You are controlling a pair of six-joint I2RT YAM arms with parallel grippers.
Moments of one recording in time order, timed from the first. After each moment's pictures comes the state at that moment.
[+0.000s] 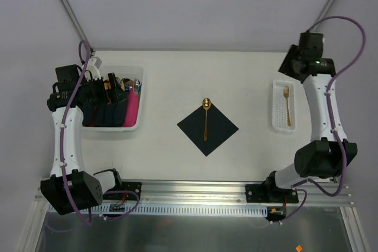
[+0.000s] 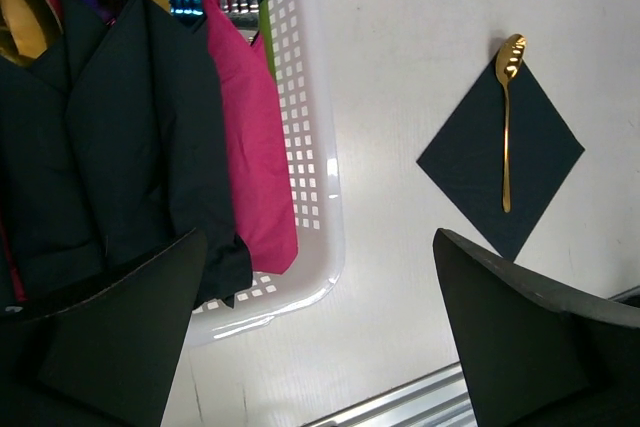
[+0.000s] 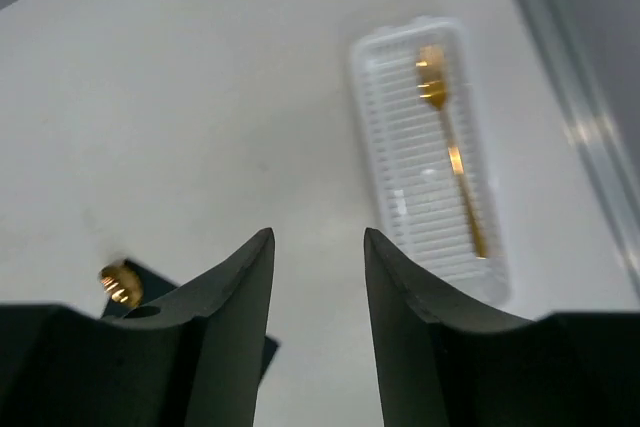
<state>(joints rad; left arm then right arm) 0.28 1.16 1.19 -0.85 0.57 -0.03 0.07 1.54 1.65 -0.86 0.17 0.36</state>
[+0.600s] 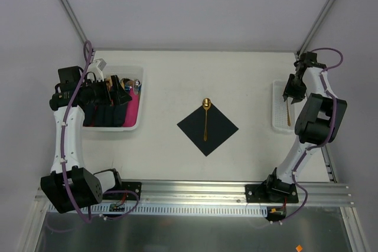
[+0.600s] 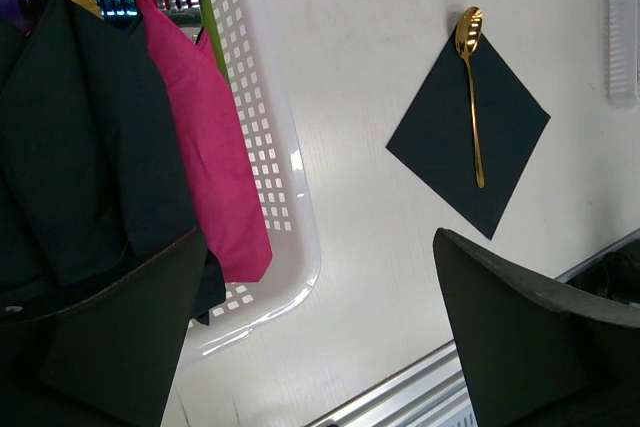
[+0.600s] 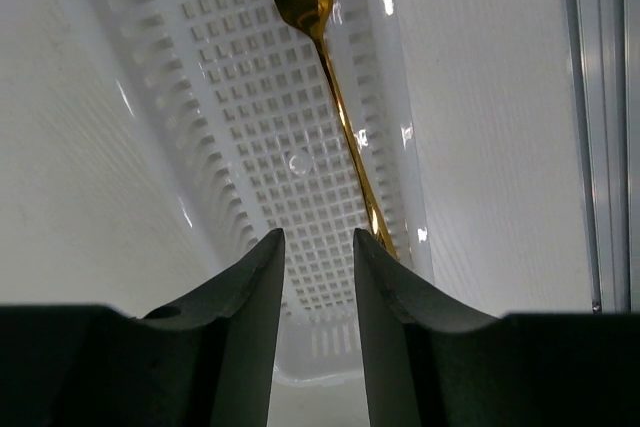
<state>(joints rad) 0.28 1.17 1.16 -0.82 0.70 0.02 -0.25 1.93 1.58 -0.90 0.09 0.13</state>
